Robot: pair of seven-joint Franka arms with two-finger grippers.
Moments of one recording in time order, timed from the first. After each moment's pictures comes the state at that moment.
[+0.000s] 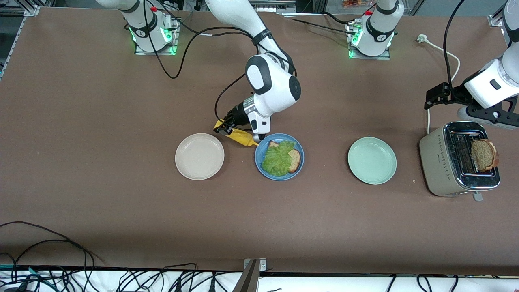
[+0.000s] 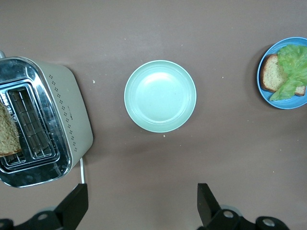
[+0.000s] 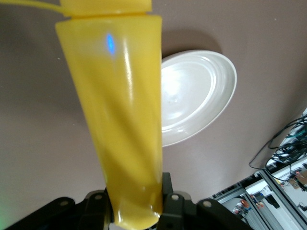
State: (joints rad) left arm -0.02 0.03 0.01 -1.67 -0.04 1.61 0.19; right arm 1.41 1.11 -0.93 -1.14 0.11 1.50 -0.49
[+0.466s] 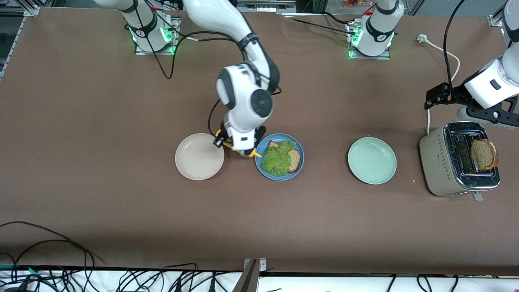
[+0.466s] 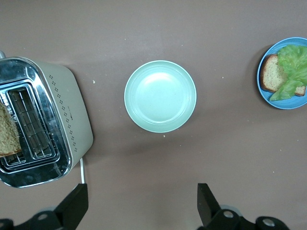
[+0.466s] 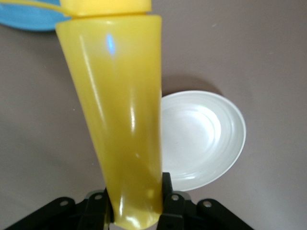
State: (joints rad) left arm -0.02 0.03 0.01 -1.67 -0.04 1.61 0.19; right arm 1.21 0.98 -0.88 -1.15 0.39 1.61 -0.54
